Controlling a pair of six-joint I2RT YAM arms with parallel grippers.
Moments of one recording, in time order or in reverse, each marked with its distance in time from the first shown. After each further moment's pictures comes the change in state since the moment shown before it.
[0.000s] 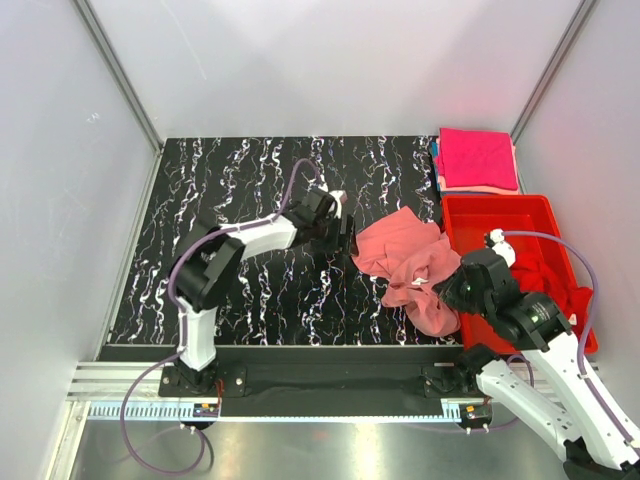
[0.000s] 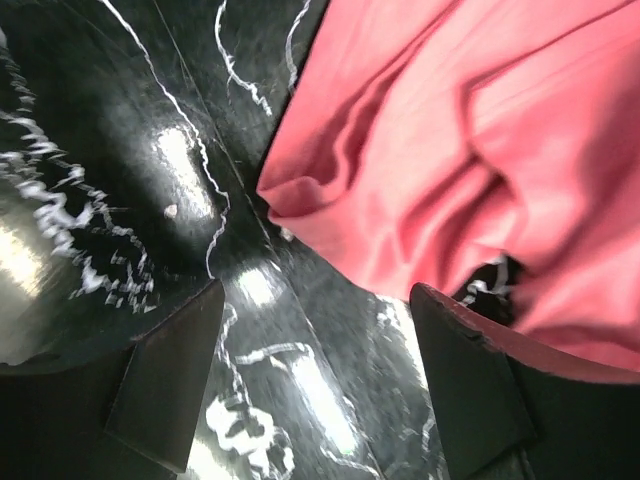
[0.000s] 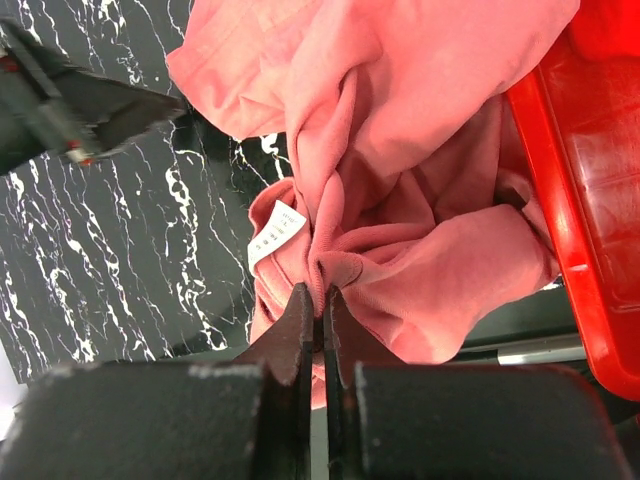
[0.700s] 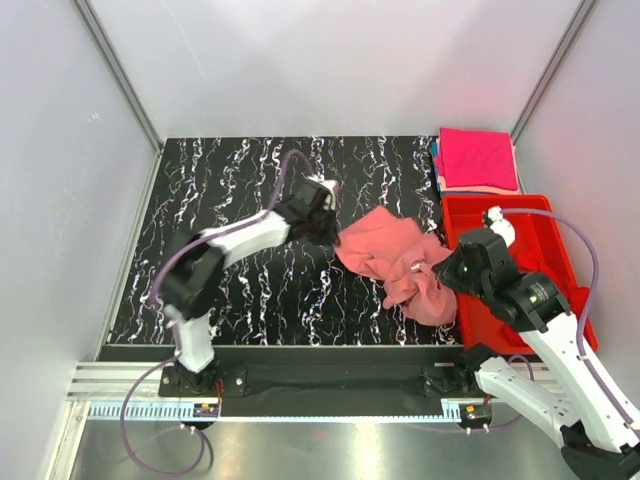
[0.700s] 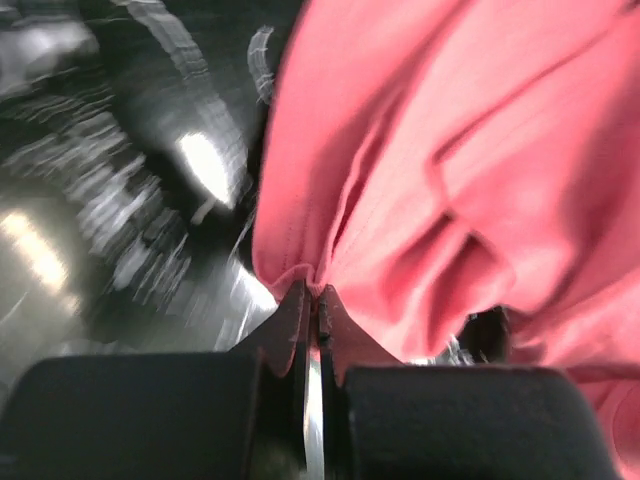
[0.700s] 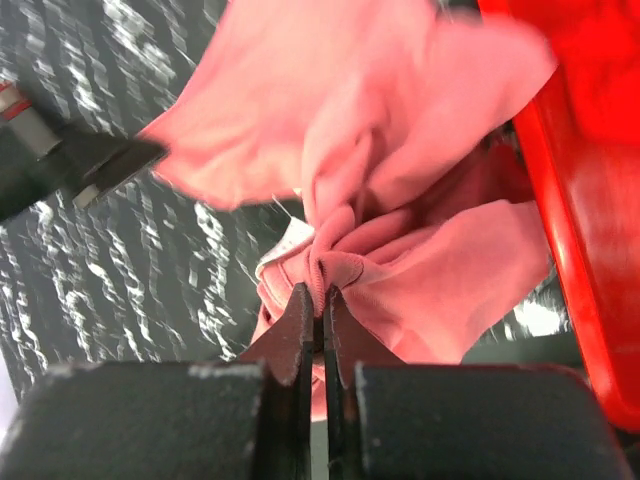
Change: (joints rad) left arm 0.000 -0.003 0.043 -0.061 -0.066 -0.014; right arm 0.000 0.108 0.097 0.033 0.037 -0.039
